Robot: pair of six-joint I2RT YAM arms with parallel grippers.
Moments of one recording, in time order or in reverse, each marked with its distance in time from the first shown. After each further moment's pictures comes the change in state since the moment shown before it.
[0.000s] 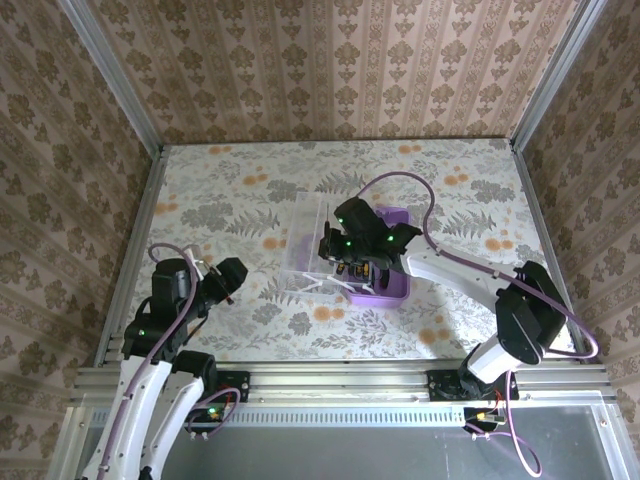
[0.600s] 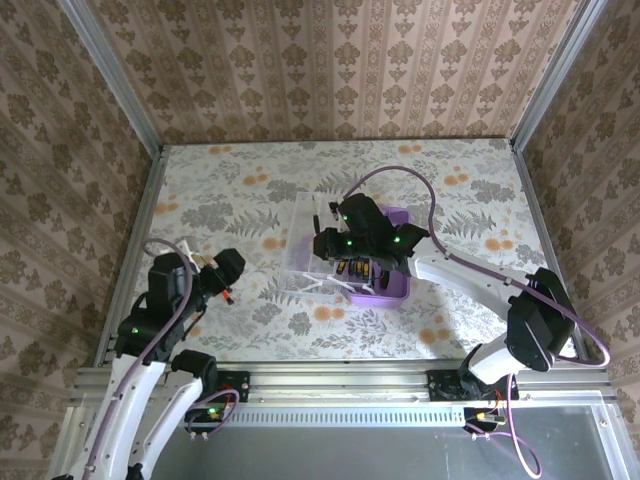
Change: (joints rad) left arm -0.080 0.027 0.058 -0.018 -0.132 -0.022; right arm 0.008 -0.068 0.000 0.039 -0.058 -0.158
